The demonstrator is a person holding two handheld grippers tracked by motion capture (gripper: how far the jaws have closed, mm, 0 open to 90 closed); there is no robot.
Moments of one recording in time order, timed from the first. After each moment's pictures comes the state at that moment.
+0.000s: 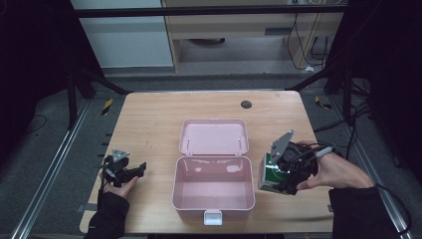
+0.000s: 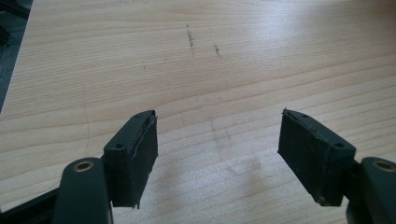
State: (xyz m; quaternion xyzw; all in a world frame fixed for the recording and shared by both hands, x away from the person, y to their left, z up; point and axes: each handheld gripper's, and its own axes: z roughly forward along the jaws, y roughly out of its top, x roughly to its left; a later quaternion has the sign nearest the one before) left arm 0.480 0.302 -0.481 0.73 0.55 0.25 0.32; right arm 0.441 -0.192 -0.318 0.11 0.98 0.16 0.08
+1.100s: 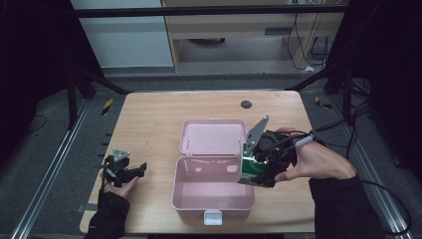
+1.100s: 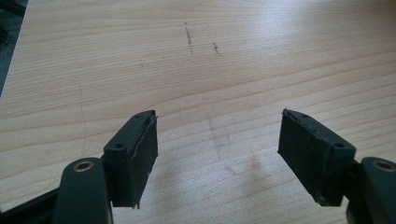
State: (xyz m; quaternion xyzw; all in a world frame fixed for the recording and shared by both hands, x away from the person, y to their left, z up) left arm 0.481 0.302 -0.482 0.73 0.55 0.25 0.32; right arm 0.441 -0.133 -0.275 0.08 0.98 0.17 0.08
